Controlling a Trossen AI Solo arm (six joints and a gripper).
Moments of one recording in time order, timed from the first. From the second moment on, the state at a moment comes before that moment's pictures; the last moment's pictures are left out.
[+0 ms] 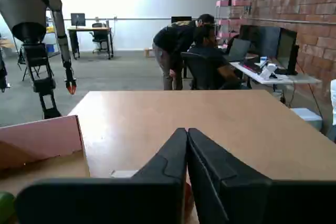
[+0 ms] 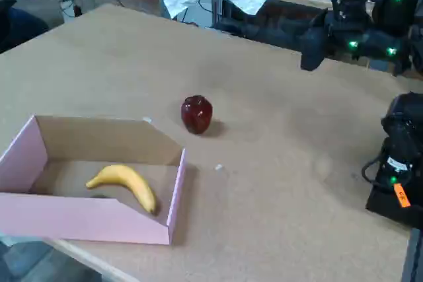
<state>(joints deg) -0.1 15.0 14.8 -0.5 0.4 0.1</state>
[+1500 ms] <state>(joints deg) 0.3 35.7 34.9 -6.2 -8.3 -0.1</state>
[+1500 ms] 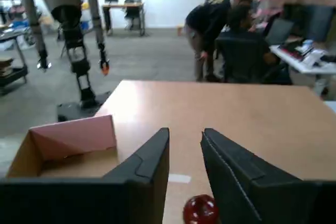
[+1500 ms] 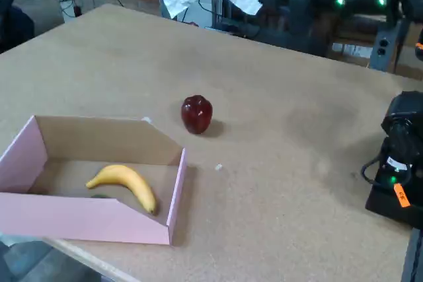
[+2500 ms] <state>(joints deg) 19.4 83.9 74.5 -24.3 -11.3 -6.1</state>
